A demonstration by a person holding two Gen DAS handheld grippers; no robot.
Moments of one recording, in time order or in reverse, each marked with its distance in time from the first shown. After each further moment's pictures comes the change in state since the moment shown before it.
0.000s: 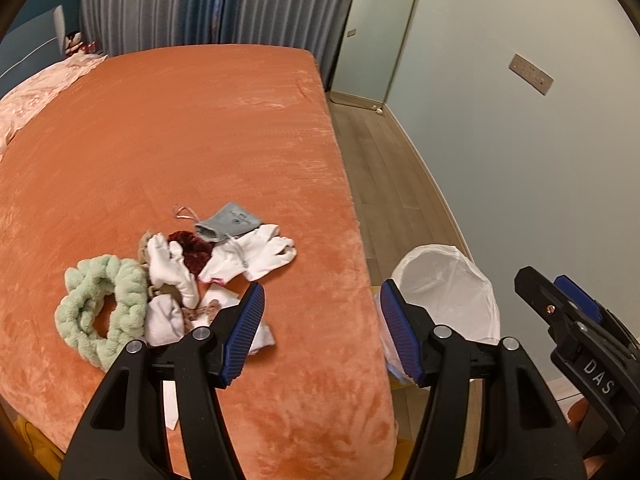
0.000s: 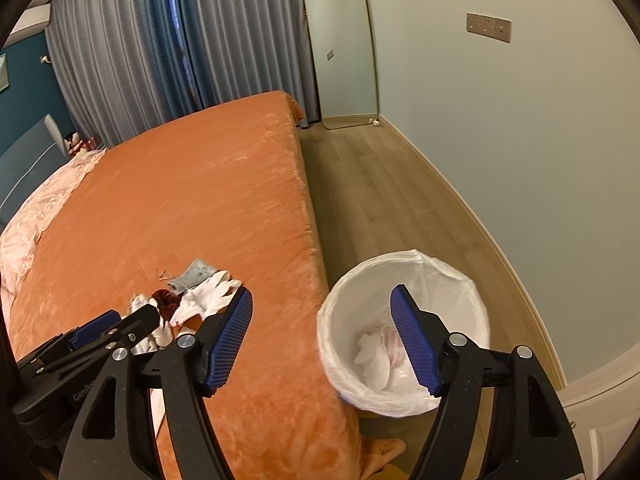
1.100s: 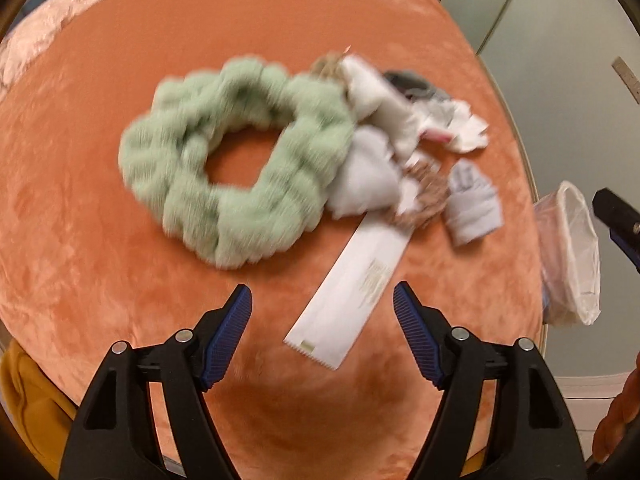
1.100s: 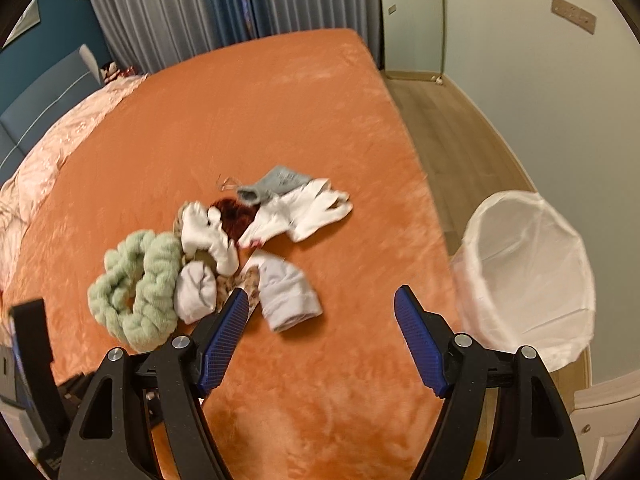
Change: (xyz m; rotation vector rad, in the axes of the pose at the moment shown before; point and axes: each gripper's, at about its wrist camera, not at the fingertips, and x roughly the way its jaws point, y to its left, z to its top) left arm 0.056 0.194 -0.123 -0.221 0.295 0.154; right arm 0.084 0.138 -0.083 -0.142 0.193 0.106
